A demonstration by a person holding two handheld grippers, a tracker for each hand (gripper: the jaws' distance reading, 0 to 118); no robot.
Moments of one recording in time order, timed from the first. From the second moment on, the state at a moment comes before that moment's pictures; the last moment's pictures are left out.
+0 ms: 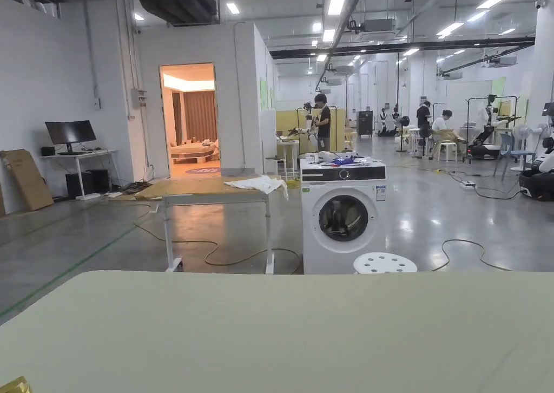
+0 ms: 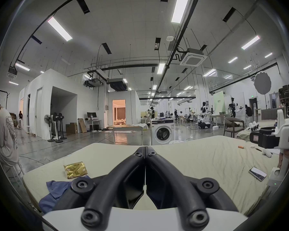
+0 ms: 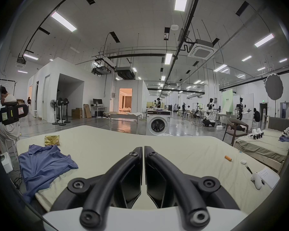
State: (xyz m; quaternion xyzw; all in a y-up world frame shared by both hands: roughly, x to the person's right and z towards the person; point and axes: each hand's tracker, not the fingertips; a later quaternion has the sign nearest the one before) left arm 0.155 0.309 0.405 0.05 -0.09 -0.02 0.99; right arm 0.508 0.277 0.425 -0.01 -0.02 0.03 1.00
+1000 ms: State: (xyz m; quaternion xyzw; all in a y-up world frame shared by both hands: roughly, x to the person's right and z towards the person) left arm 0.199 0.273 0.399 0.05 -0.04 -0.38 0.92; right arm 0.469 0.250 0.420 -0.04 -0.05 0.40 0.91
